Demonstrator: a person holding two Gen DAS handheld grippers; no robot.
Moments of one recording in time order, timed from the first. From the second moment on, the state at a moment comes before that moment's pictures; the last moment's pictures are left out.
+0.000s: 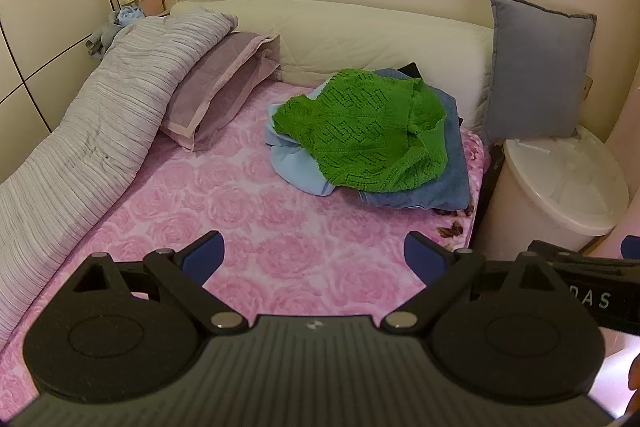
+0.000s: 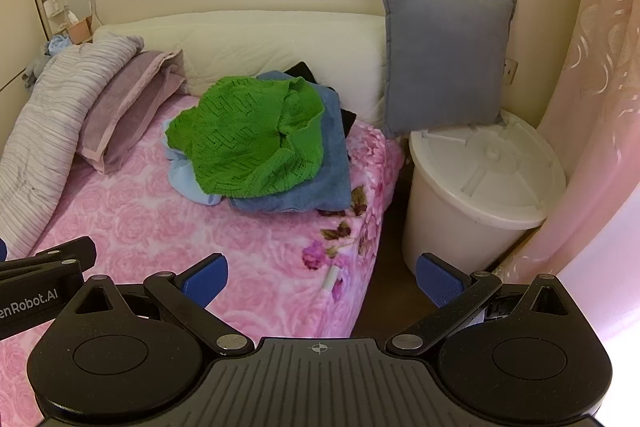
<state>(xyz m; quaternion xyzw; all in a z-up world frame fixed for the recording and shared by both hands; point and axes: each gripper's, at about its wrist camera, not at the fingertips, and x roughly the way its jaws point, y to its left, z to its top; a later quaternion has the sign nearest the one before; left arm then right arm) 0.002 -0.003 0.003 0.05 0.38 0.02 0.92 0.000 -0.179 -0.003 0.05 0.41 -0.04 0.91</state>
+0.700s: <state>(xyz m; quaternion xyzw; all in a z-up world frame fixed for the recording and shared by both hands) 0.005 -0.003 -0.001 0.05 0.38 0.02 0.92 0.003 -0.188 -0.007 0.05 0.41 -0.05 0.91</state>
